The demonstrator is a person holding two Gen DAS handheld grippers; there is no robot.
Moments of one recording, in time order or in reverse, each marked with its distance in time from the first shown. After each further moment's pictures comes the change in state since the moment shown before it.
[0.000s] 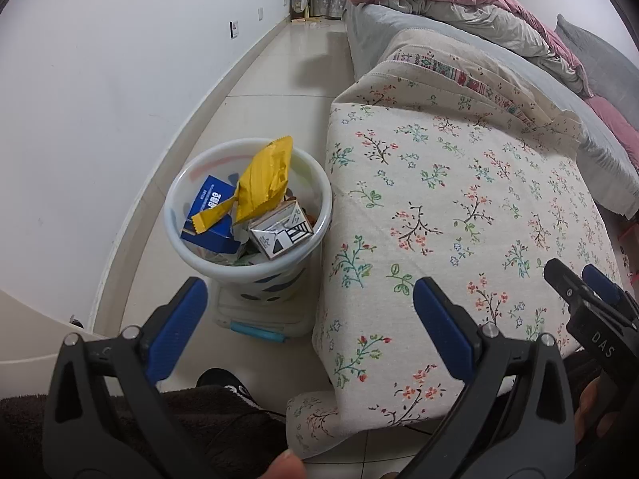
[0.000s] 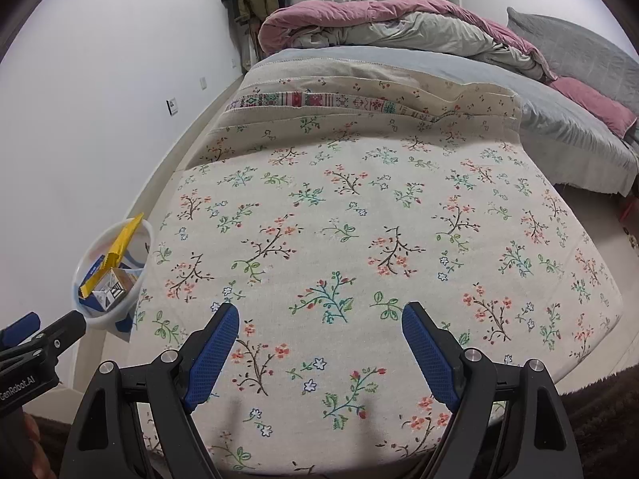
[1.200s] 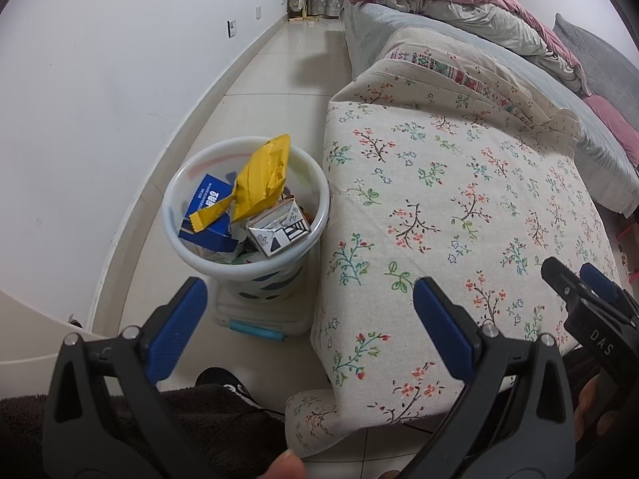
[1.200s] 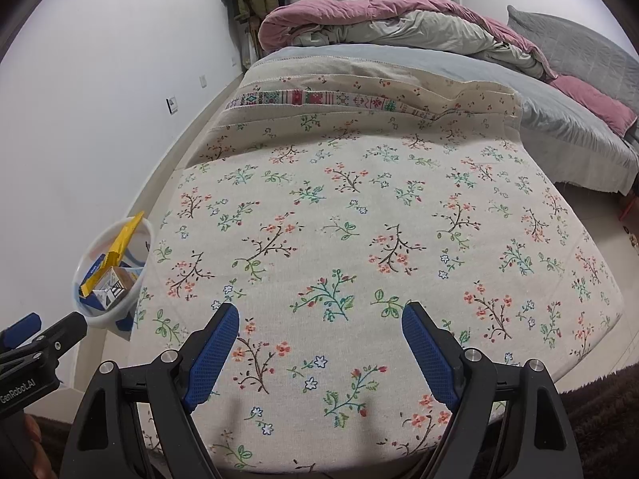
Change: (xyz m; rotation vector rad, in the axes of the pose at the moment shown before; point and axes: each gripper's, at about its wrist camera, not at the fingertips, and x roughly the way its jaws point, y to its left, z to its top) left arm 0.000 -0.001 -0.001 0.001 0.003 -0.004; right arm -0.001 0.001 0.000 0.002 0.009 -0.001
